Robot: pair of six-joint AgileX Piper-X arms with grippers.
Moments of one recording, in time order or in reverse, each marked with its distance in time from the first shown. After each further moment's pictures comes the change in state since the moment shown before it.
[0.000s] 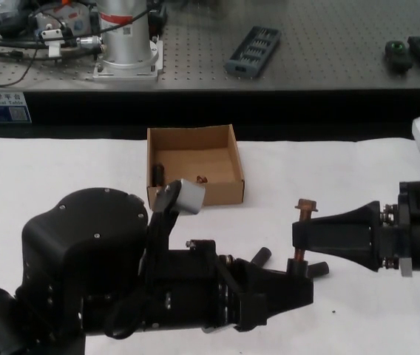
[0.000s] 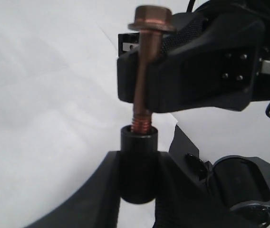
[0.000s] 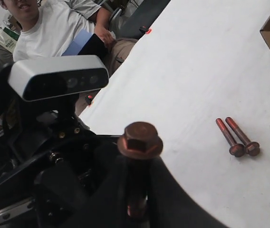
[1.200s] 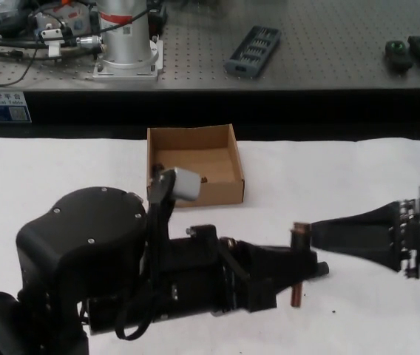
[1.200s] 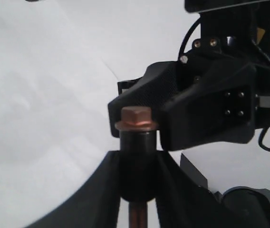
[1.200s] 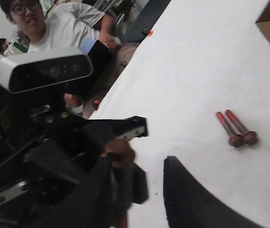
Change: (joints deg) left arm -1.8 0.2 0.1 -5.9 -5.9 -0.4; right arm -7.2 -1.4 1.6 -1.0 -3.2 4.1
